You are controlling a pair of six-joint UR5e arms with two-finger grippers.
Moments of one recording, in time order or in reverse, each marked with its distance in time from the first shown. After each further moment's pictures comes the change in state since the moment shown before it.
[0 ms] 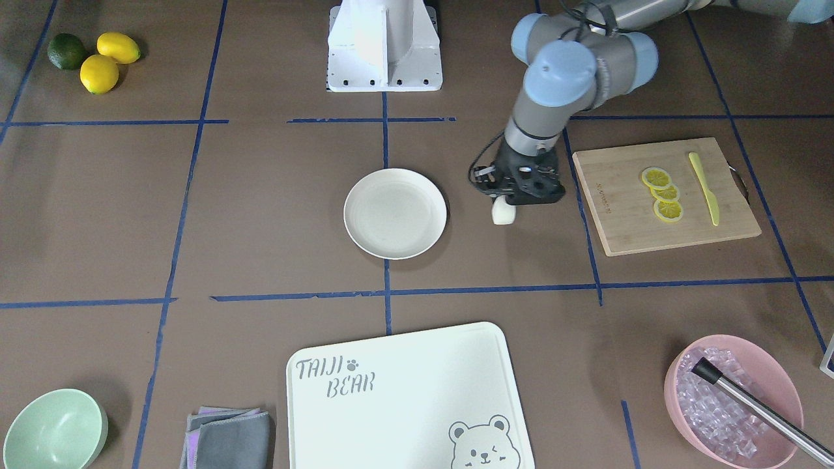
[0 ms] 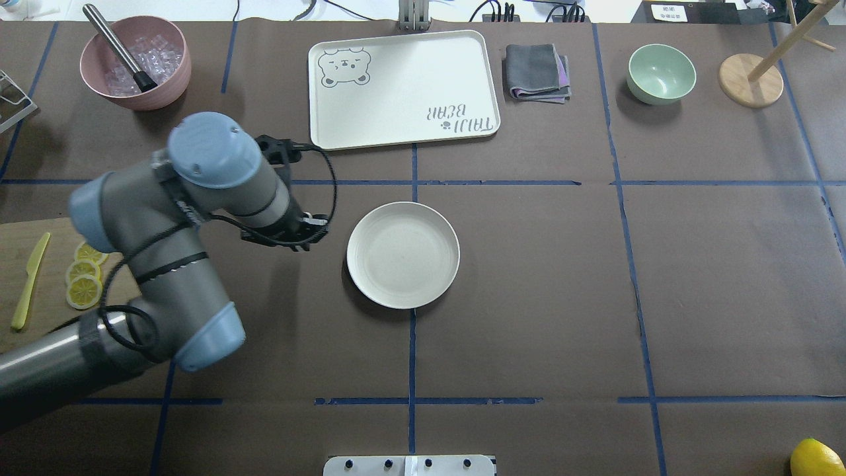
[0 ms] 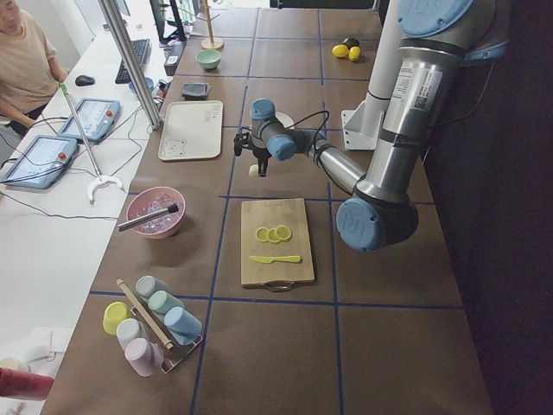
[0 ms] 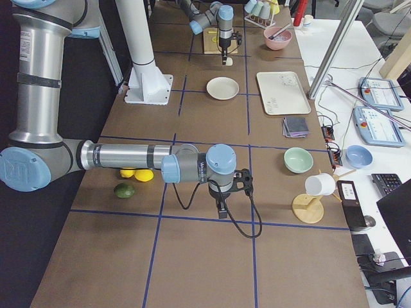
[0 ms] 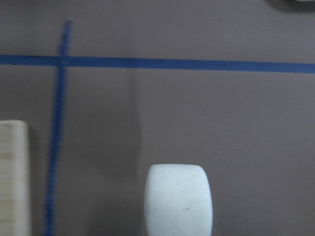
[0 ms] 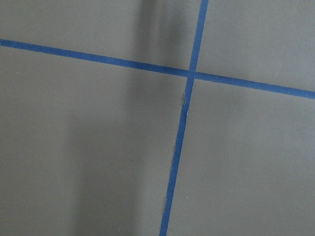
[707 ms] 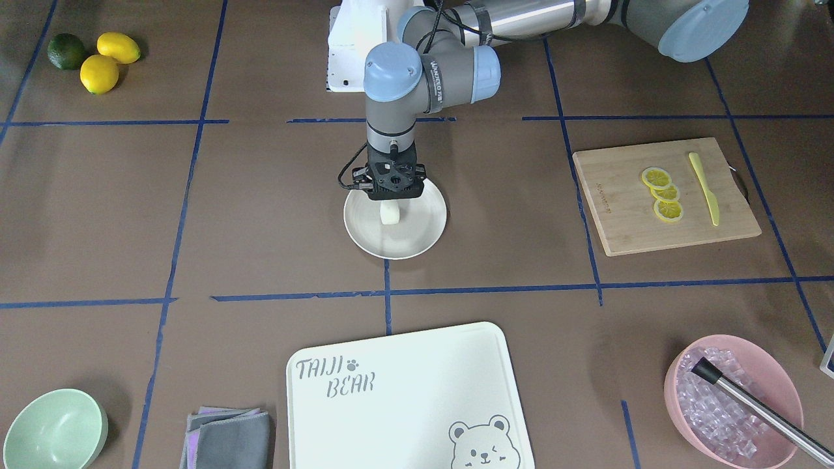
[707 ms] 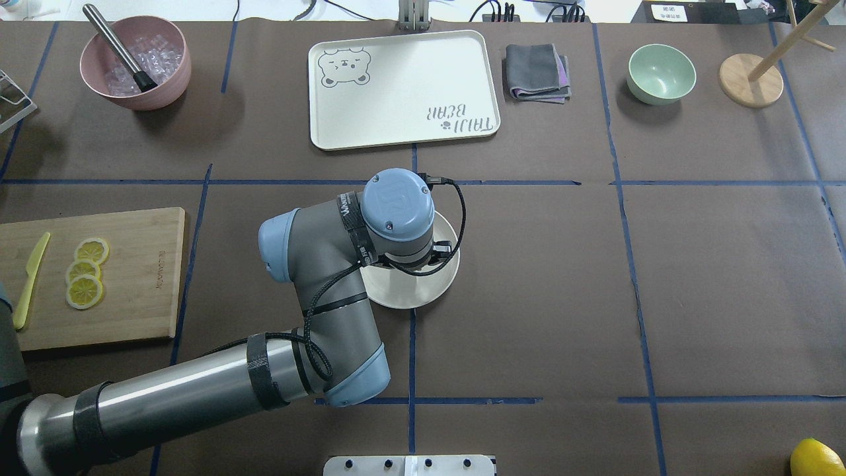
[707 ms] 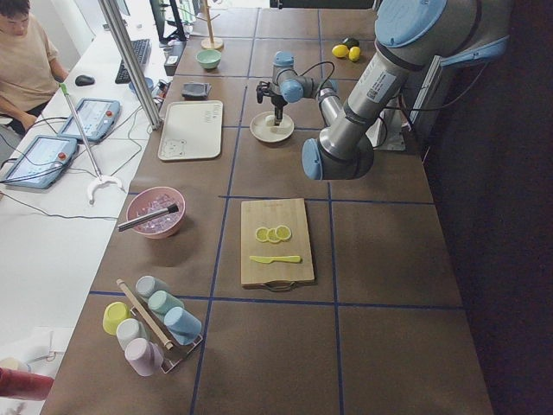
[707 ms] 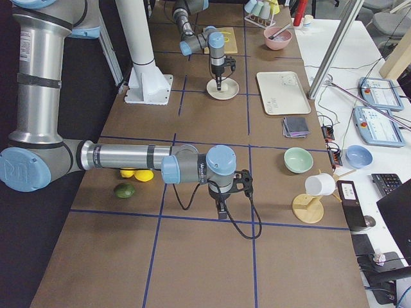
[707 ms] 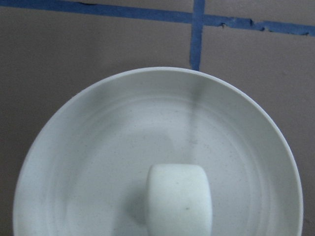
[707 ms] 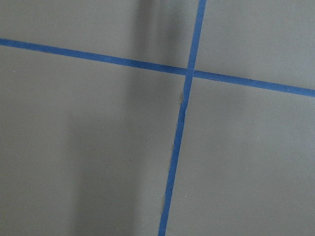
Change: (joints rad) left arm 0.141 -0.274 0.283 -0.052 0.150 -0.095; right arm 0.000 0.000 -0.003 0.000 -0.001 0.000
